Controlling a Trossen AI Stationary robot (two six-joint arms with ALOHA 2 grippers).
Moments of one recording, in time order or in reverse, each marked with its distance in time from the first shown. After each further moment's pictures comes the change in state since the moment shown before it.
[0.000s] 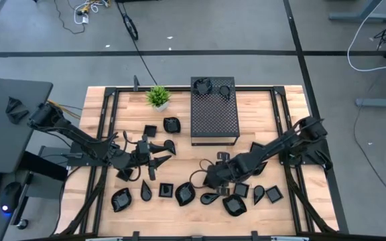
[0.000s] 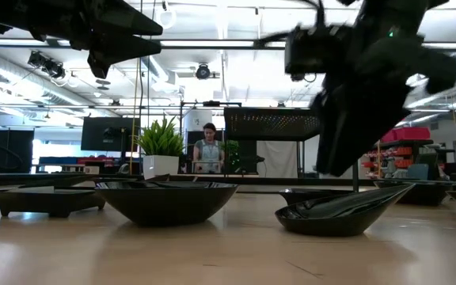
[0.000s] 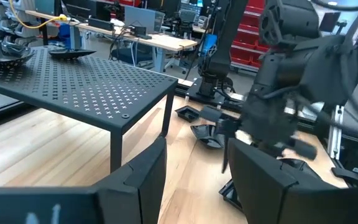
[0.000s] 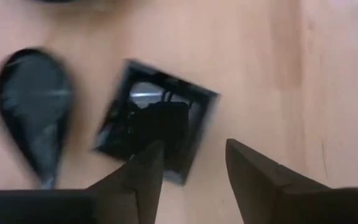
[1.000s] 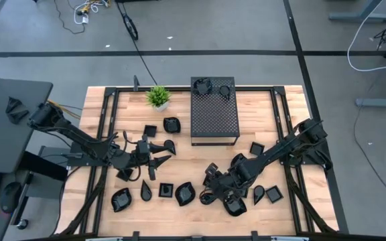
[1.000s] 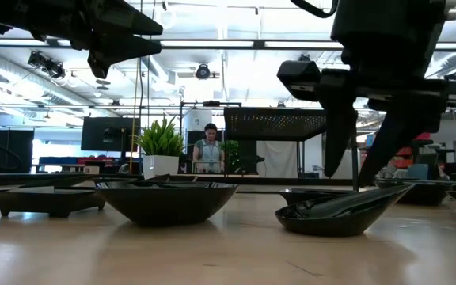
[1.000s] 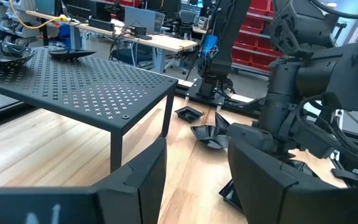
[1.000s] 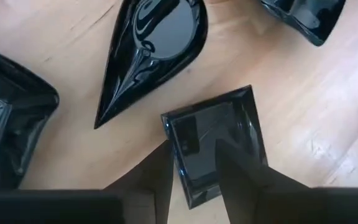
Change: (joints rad) left arm 0.001 0.000 -0.001 0.004 0.000 -0.001; right arm 0.062 0.030 -0.006 0.070 -0.033 -0.853
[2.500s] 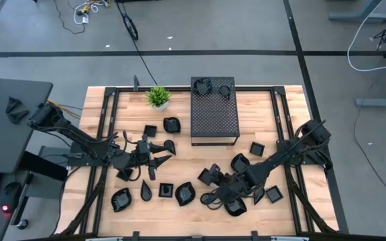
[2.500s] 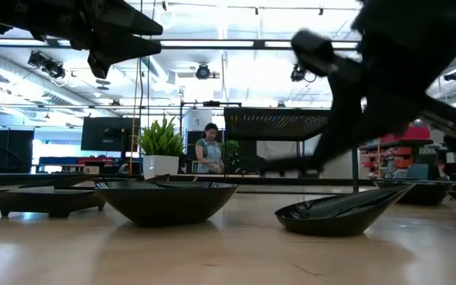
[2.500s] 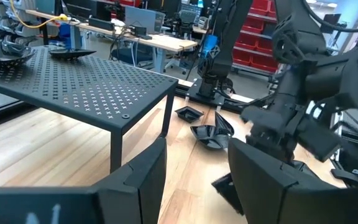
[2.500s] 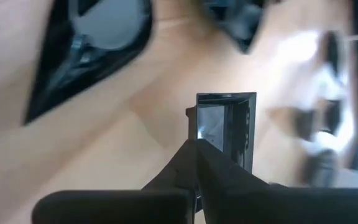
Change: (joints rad) left arm 0.000 0.000 0.000 0.000 0.000 -0.004; right arm 0.091 -0.033 -0.121 0.239 0.350 -0.114
